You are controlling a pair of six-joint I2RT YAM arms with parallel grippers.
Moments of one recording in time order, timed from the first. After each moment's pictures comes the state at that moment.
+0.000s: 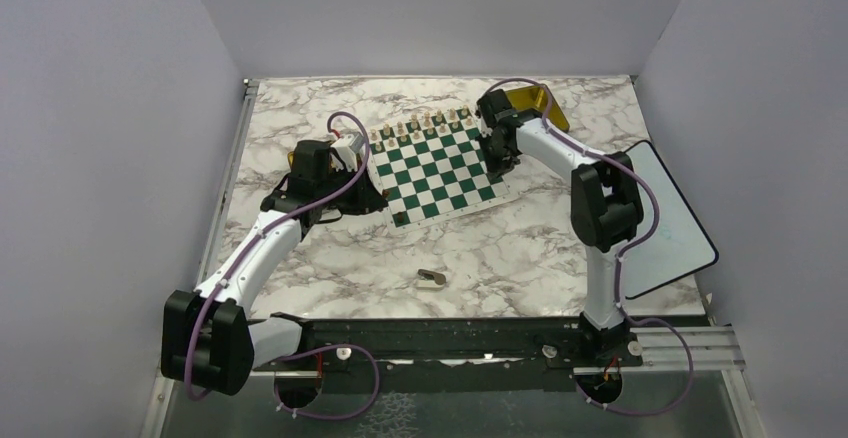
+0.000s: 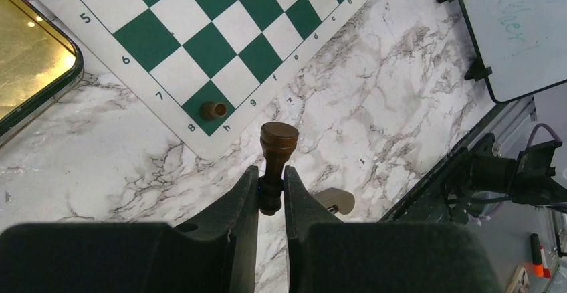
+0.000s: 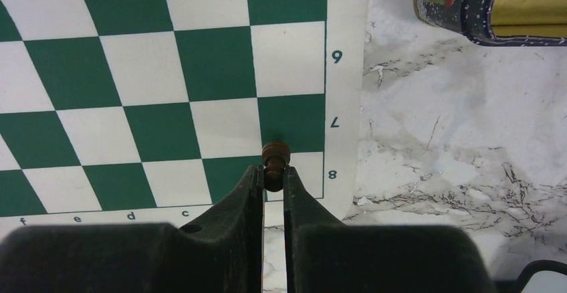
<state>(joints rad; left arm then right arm) -0.25 1.19 0.80 -0.29 0.55 -0.31 0.42 2.07 1.64 -0.73 0.10 0.11</state>
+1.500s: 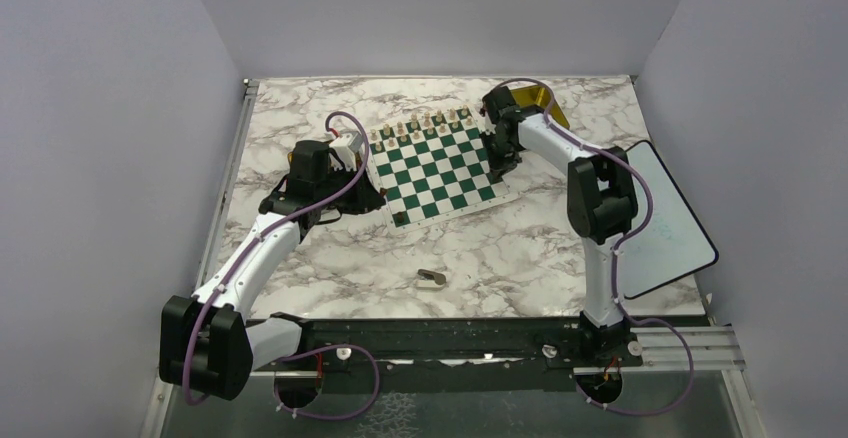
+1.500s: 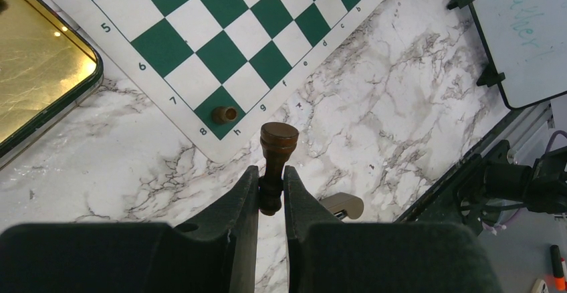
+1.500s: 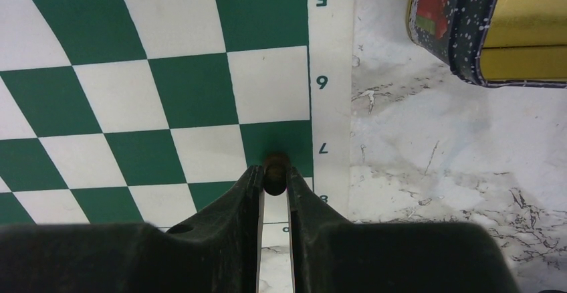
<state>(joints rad) -0.26 1.16 0.80 -0.29 0.51 -0.29 0.38 2.15 1.70 -0.76 0.03 0.11</state>
